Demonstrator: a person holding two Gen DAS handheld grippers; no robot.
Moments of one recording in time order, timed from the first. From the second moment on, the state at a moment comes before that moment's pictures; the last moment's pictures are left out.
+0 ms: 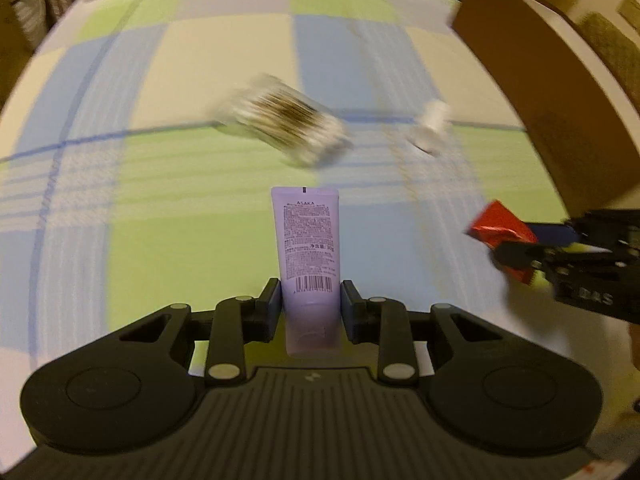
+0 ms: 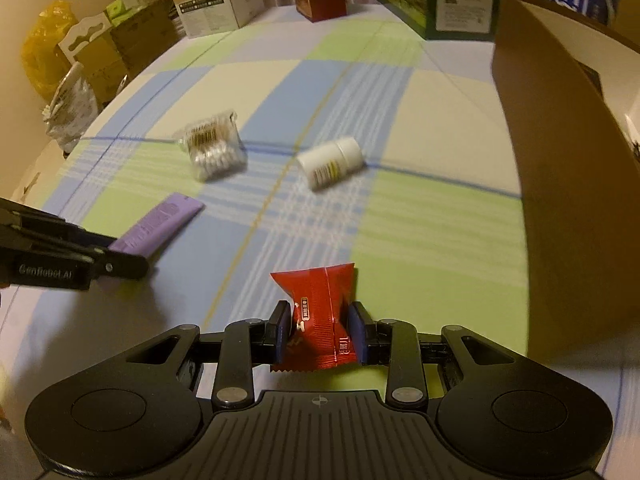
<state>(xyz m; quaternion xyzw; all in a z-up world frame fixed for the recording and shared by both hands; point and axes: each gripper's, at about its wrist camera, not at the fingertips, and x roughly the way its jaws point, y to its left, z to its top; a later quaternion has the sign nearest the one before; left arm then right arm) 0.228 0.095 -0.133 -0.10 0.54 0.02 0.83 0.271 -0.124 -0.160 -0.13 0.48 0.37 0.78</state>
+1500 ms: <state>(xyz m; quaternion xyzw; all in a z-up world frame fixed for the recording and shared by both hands) 0.215 0.026 -0.120 -0.08 0.55 0.05 0.83 0.246 -0.175 -0.133 -0.09 0.45 0.39 0.80</state>
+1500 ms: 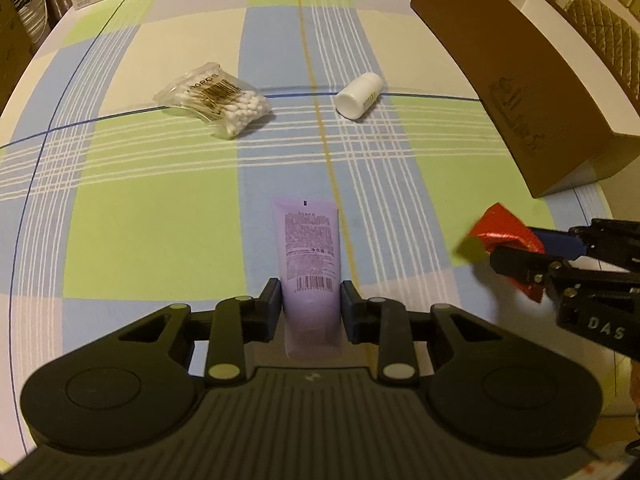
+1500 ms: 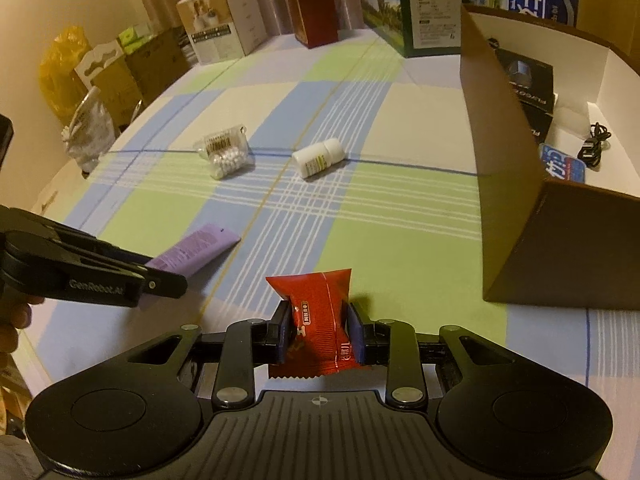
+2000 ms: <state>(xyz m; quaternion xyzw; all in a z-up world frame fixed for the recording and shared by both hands) 0.230 0.014 -0.133 -0.05 0.56 0.05 0.82 0.245 -0.189 -0.129 -0.08 0.46 0.38 0.80</state>
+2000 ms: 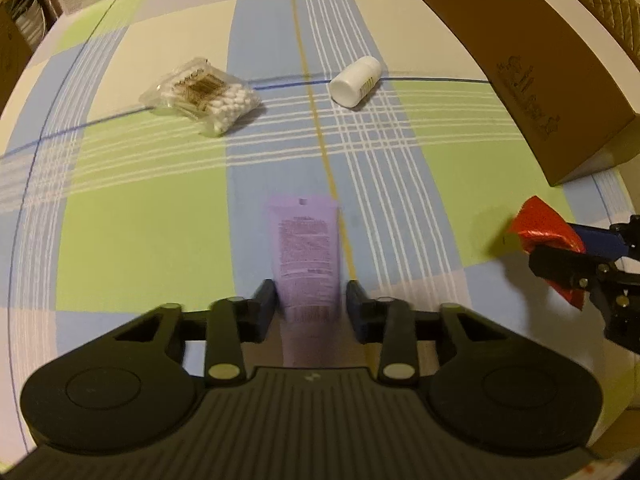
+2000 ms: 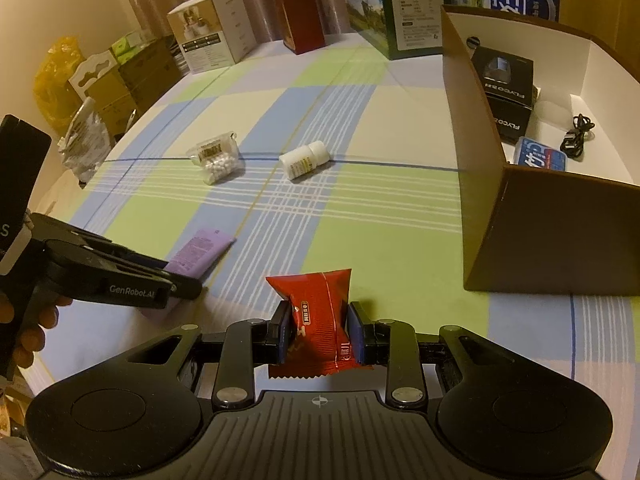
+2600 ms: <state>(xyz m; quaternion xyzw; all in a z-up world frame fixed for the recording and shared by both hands) 0.224 0.014 -0.083 -0.06 0.52 0.04 0.85 0.246 -0.186 -0.105 -0.06 0.43 0.39 0.81</state>
